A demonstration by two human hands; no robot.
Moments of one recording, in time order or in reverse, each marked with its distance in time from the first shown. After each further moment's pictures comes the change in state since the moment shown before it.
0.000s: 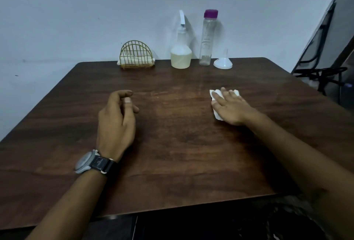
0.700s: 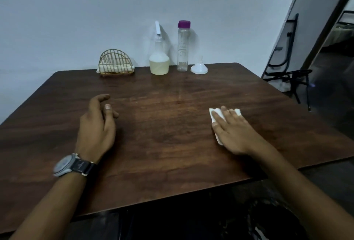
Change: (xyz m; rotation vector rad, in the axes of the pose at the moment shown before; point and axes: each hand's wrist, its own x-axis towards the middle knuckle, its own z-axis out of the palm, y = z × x) left_hand -0.003 0.001 0.001 0.027 -0.083 0.070; right_hand -0.105 0.042 0.016 0.021 0.076 0.051
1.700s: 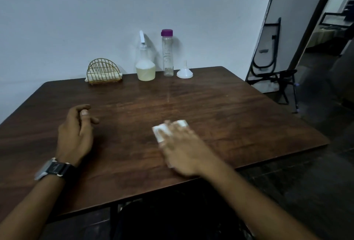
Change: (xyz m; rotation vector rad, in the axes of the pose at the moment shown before) left_hand -0.004 -0.006 -0.007 -0.017 0.018 -0.075; right_hand -0.041 -0.070 0.024 -0.094 0.067 -0.402
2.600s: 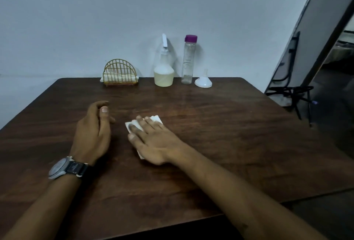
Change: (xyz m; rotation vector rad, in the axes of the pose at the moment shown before) left_hand 0.032 -0.009 0.012 0.037 0.032 0.055; right_hand 0.136 -0.060 -0.006 0.212 -0.115 -0.103
